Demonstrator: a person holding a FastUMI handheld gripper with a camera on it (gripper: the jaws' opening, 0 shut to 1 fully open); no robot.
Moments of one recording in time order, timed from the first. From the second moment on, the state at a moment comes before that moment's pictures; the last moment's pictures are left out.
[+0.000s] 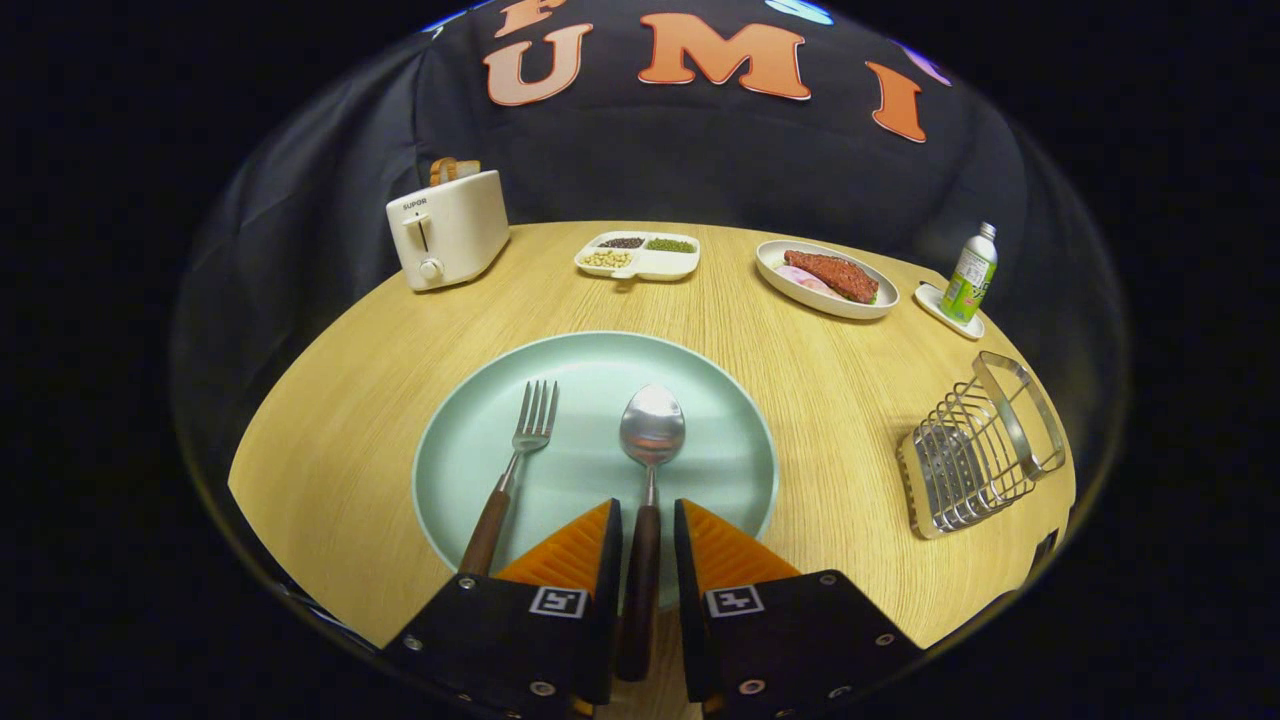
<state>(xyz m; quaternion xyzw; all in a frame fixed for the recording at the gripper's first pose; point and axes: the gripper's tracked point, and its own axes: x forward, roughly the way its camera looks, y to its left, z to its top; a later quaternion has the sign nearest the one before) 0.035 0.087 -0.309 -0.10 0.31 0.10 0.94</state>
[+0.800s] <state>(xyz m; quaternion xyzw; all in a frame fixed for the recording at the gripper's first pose) 0.010 0.047 -0.226 -0.07 0.32 0.10 0.94</state>
